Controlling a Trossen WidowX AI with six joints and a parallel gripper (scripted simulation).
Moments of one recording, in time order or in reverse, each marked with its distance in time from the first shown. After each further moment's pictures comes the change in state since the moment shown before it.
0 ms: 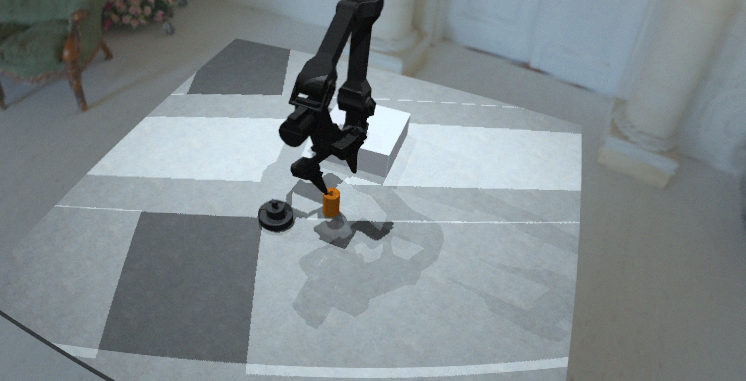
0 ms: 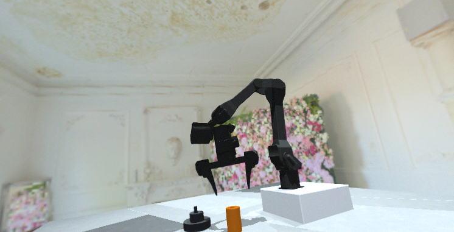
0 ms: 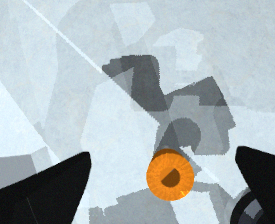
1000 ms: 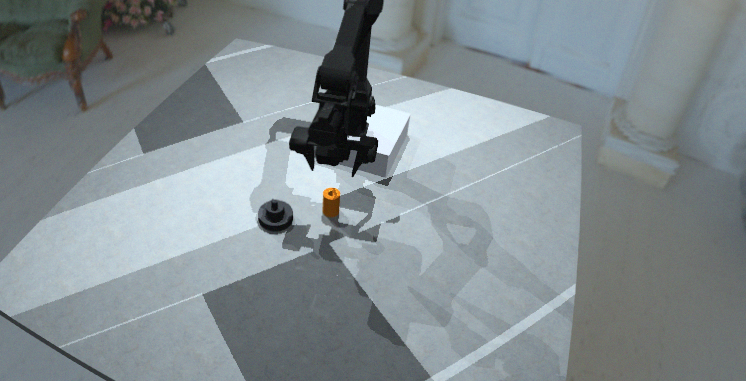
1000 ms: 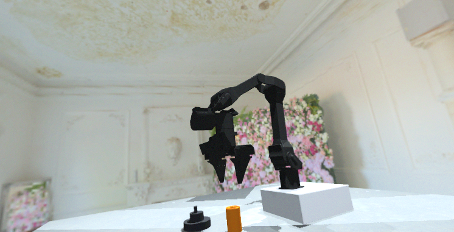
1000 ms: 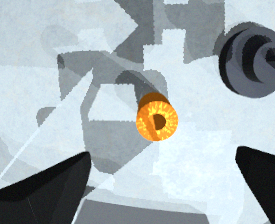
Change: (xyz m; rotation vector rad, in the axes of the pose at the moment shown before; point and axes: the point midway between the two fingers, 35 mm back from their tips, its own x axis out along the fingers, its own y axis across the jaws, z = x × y) arm -0.025 0.000 0.002 0.952 0.326 -0.273
